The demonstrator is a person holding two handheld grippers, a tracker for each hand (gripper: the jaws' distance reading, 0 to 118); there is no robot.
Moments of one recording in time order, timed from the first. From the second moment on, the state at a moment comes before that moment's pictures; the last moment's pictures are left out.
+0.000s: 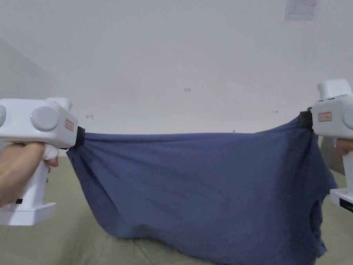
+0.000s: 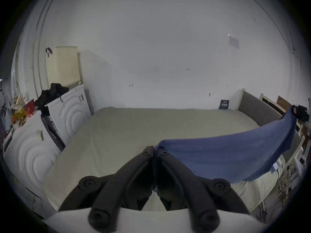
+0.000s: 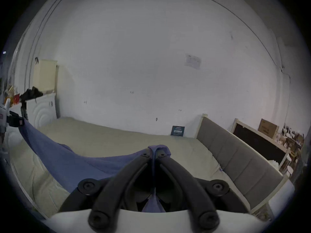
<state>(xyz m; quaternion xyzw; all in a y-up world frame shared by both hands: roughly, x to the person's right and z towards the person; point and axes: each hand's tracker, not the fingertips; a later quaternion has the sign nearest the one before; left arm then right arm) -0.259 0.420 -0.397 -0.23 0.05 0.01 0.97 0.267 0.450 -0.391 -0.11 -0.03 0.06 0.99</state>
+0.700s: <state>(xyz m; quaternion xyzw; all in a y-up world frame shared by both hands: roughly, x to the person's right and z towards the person) -0.238 0.497 -0.613 -0.20 0.16 -0.06 0.96 0.239 0.526 -0.615 -0.08 -0.08 0.09 0.99</state>
